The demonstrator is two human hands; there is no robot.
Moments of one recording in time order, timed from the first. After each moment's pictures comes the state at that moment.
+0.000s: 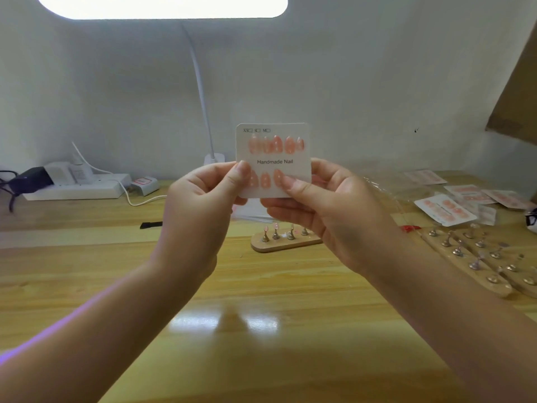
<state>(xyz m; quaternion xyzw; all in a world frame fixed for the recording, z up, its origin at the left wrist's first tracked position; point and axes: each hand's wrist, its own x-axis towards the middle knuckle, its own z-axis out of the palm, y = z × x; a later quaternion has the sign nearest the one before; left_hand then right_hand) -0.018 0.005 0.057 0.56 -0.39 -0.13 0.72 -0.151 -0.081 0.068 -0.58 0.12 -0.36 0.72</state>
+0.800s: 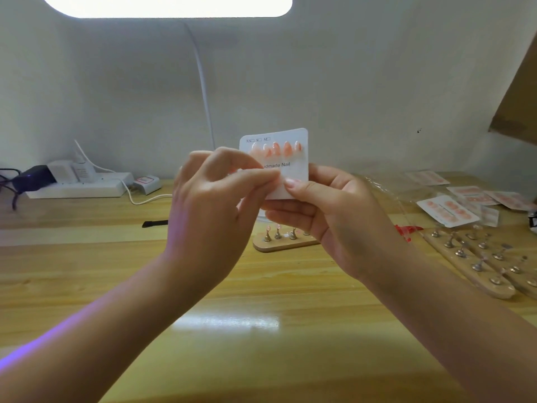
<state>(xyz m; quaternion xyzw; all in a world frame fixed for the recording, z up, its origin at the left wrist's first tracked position) -0.018 0.011 0.055 0.60 -0.58 0.33 0.44 -0.151 -0.077 0.064 -0.58 0.11 -0.35 0.73</state>
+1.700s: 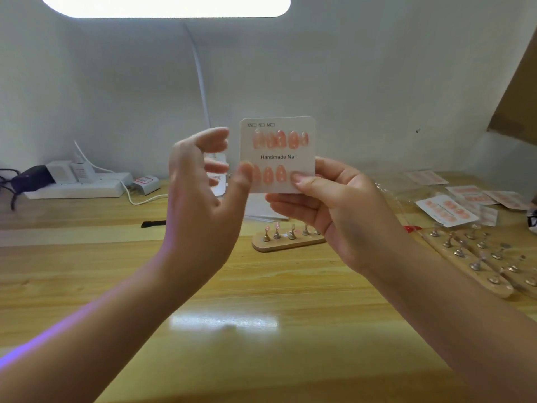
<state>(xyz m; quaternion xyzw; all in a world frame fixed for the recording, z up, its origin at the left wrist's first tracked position) -0.017 0.007 0.056 0.60 -0.51 0.14 0.60 -0.150 -0.081 0.068 -0.56 0.13 -0.38 0.72</state>
